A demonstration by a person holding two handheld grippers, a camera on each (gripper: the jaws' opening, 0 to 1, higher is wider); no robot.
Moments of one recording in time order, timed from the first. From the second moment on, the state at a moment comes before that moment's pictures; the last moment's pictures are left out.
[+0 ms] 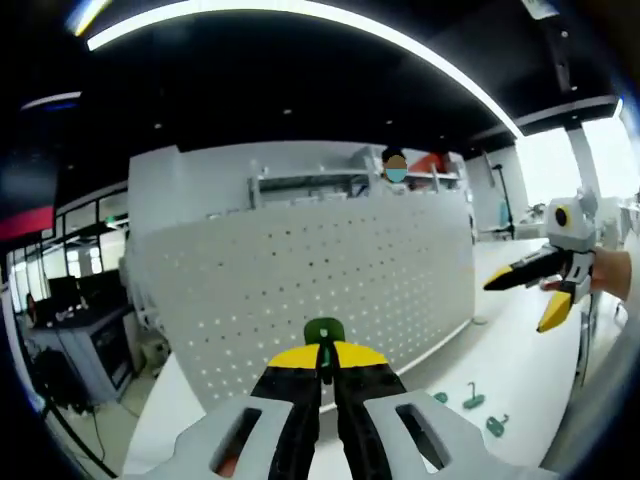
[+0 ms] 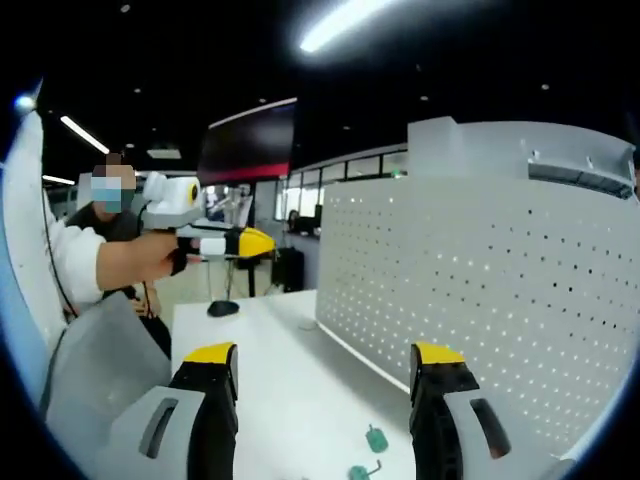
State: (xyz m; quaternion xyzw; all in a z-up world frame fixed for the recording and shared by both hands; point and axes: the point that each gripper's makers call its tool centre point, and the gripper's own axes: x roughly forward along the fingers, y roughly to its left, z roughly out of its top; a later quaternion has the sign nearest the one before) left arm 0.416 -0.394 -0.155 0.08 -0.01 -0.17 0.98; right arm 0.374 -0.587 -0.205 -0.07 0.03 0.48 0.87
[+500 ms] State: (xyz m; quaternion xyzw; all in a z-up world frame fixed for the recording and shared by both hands) left arm 0.451 -0.361 -0.110 0.09 -0.04 -0.12 0.99; right arm 0.377 -0.592 -0.199 -0.07 0.03 0.48 0.88
